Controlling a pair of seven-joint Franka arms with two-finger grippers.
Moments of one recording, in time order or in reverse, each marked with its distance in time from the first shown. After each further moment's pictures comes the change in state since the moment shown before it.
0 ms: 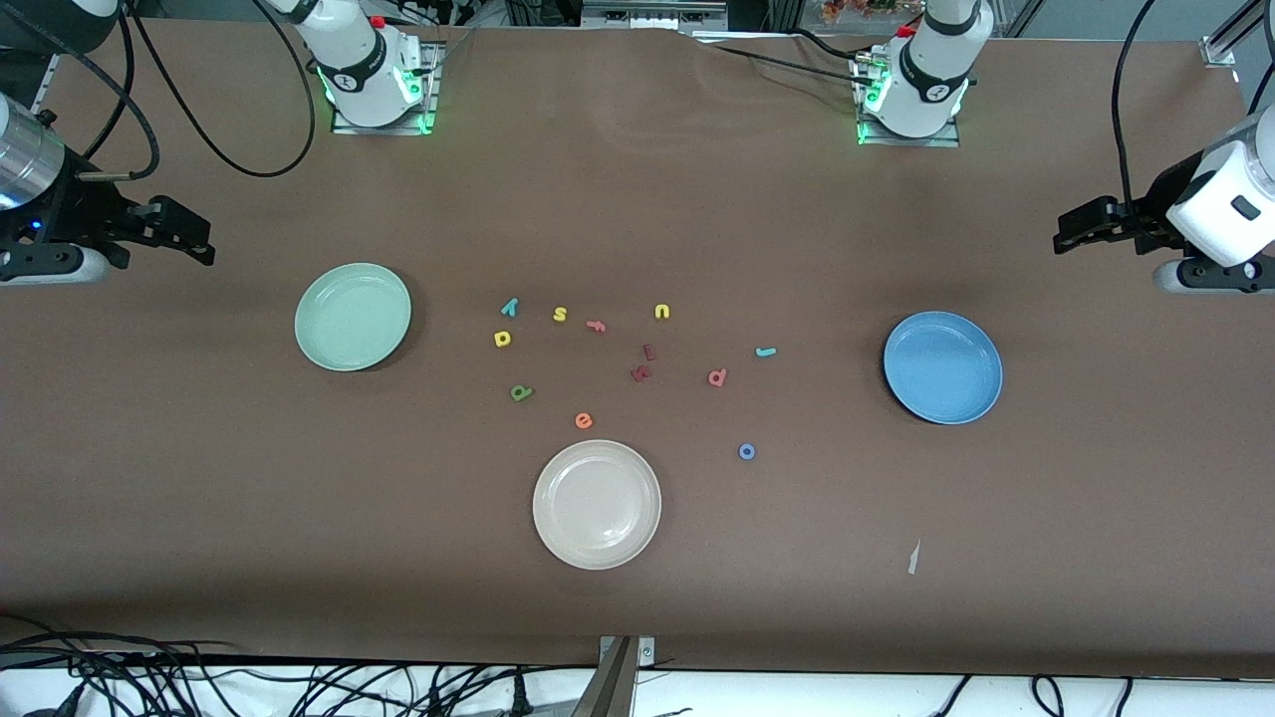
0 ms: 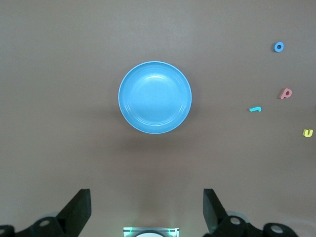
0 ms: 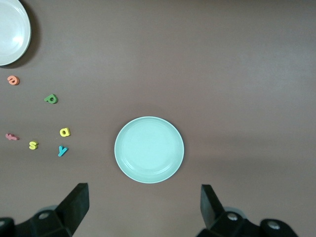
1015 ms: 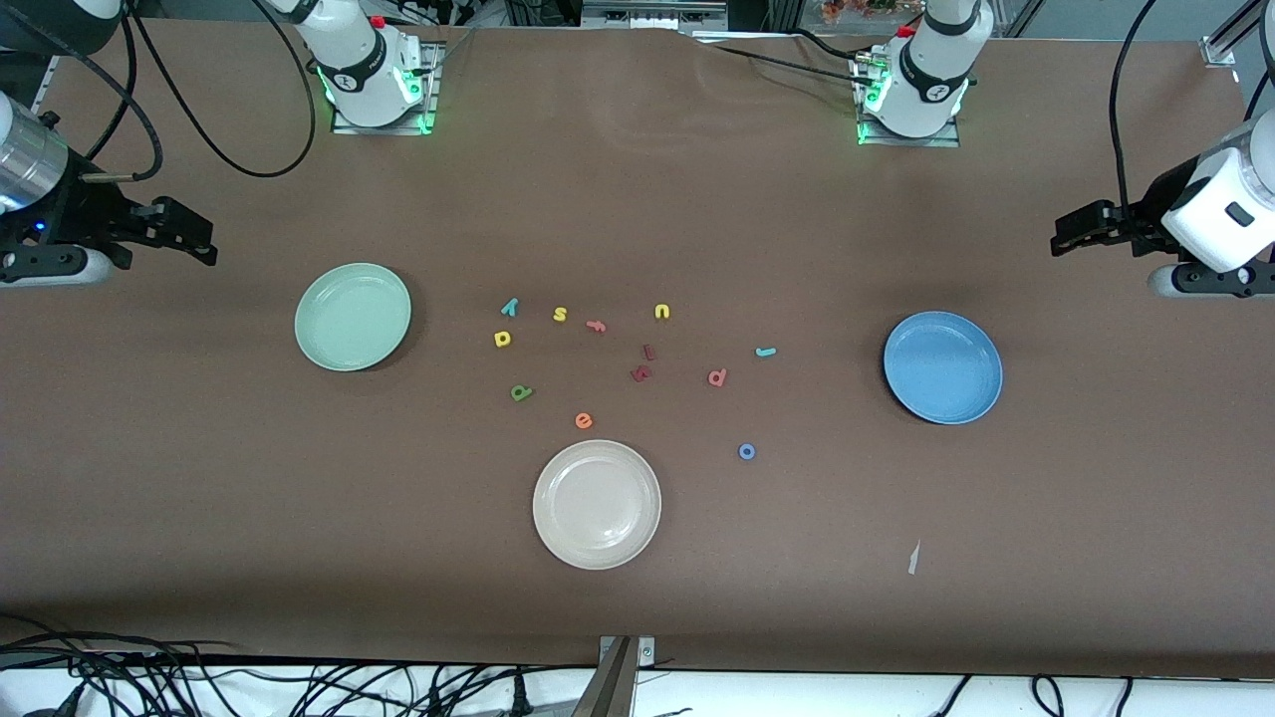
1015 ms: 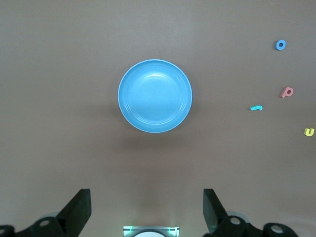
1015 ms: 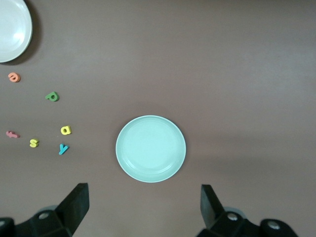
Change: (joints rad) left arm 0.000 0.008 0.000 0.000 0.000 -0.002 0.000; right arm 0.019 0.012 0.002 0.000 0.000 -0.004 -0.002
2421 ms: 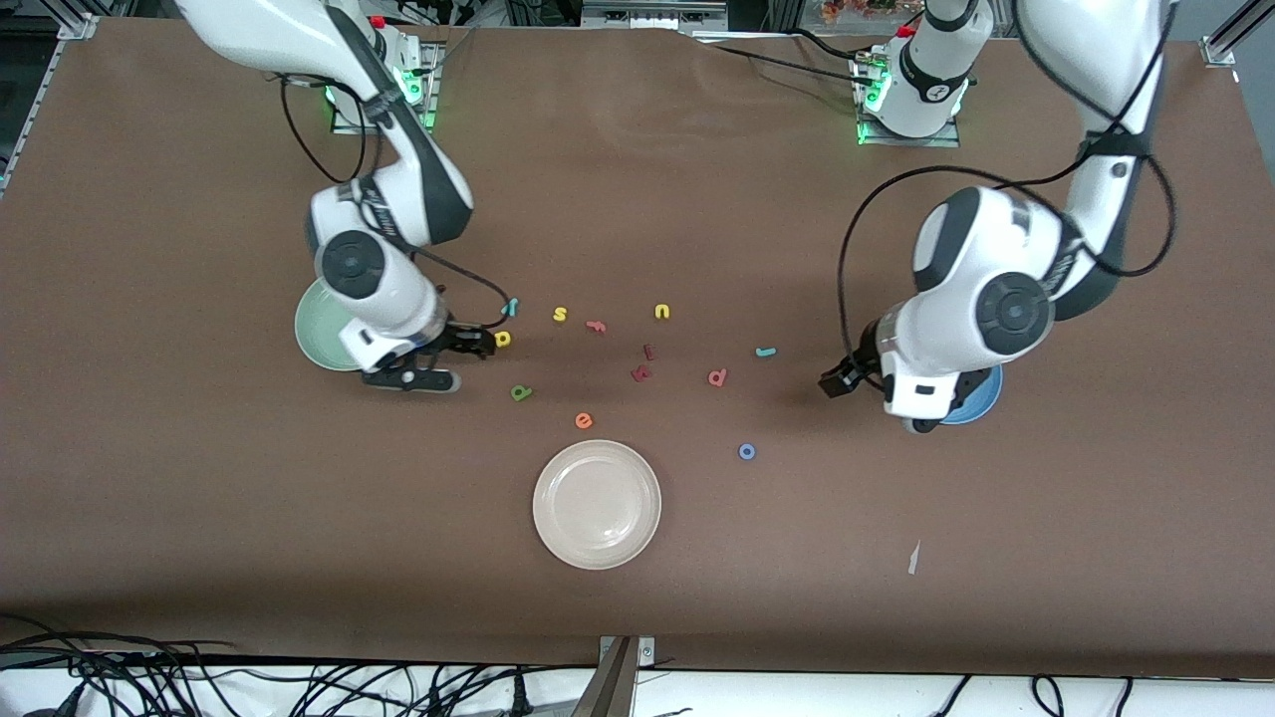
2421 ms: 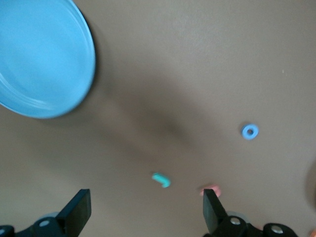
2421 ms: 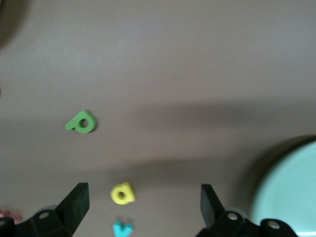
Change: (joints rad) left arm -0.281 0.428 -0.059 -0.020 -0.112 0.495 -1.081; right arm 0.384 0.428 0.008 -0.303 0.008 0.728 0.557
